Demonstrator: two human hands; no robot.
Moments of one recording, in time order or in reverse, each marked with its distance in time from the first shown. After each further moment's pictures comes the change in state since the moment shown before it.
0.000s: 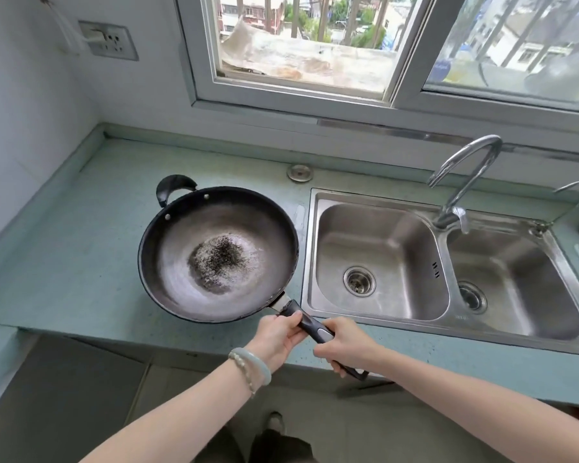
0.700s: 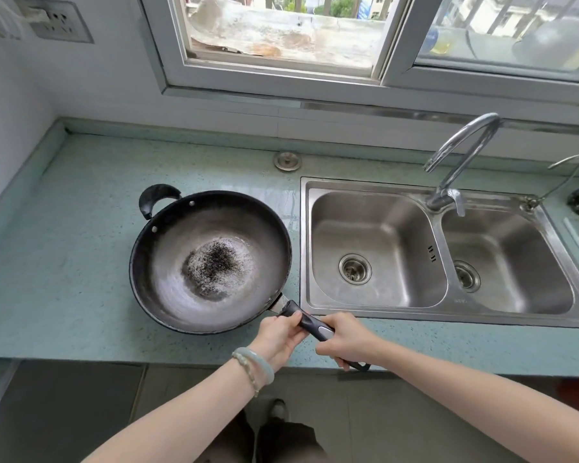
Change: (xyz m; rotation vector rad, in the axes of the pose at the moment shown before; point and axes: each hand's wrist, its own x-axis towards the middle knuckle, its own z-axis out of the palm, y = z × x) left_hand 0.034 0.003 -0.007 -0.020 0.027 -0.116; right_hand 0.027 0.011 -0.003 -0.065 -0.020 -0.005
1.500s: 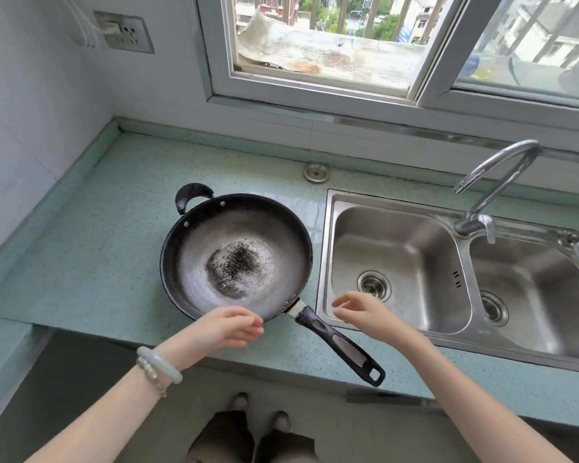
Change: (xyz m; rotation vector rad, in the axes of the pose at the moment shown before) left_hand -0.067 0.089 -0.090 0.814 -0.149 0.149; right_hand 0.015 -0.015 -0.044 -0.062 0.135 -0.100
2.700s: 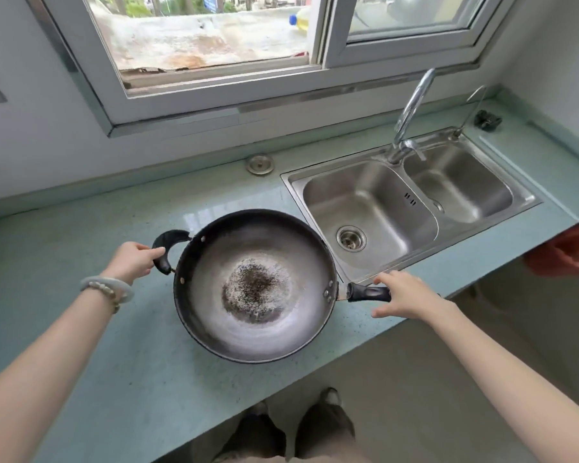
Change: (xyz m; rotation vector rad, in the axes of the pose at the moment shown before) left_hand 0.178 0.126 -0.267 0.456 0.311 0.136; right_hand -0.019 -0.046 0.079 -0.493 0.272 0.557
